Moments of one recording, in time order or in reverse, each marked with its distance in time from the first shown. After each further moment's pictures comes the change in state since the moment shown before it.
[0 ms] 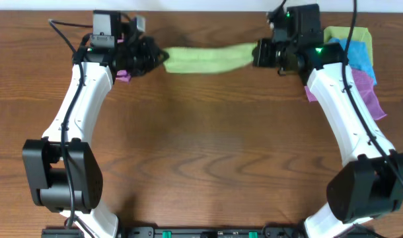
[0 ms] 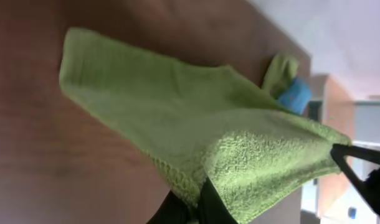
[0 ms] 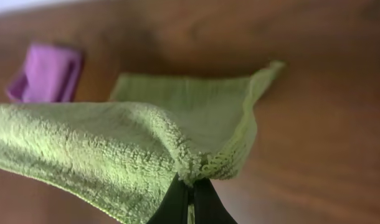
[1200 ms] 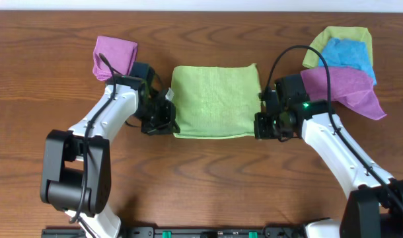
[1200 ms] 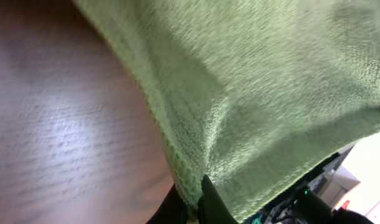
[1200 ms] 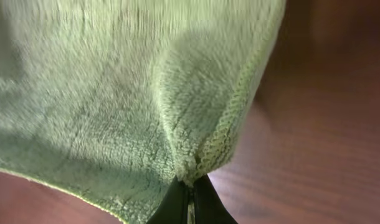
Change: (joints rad) left arm -0.151 0.000 -0.307 -0.306 -0.061 0.250; right arm 0.046 -0.240 -0.617 0.002 0.033 -0.061
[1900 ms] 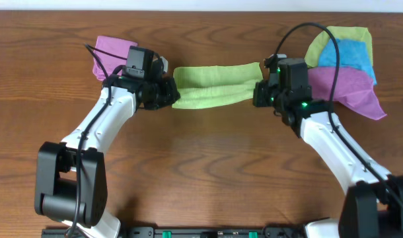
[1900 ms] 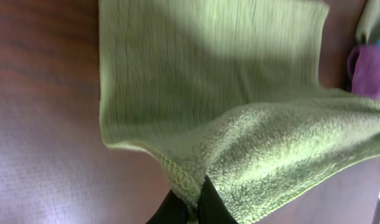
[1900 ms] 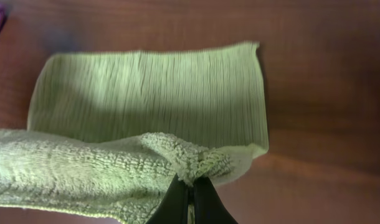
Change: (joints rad) left arm -0.002 -0.074 -0.002 0.397 -0.158 -0.227; right arm 0.000 0.029 0.000 0.509 0.162 0.029
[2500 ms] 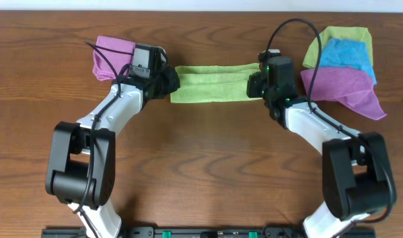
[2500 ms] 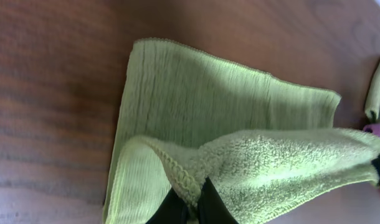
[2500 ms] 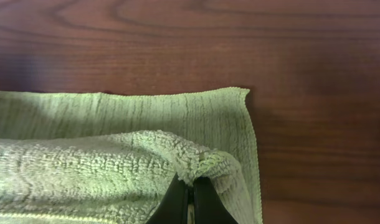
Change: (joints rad) left arm -0.006 0.127 0.000 0.303 -0.130 -0.101; right arm 0.003 0.246 0.000 0.348 0.090 0.000
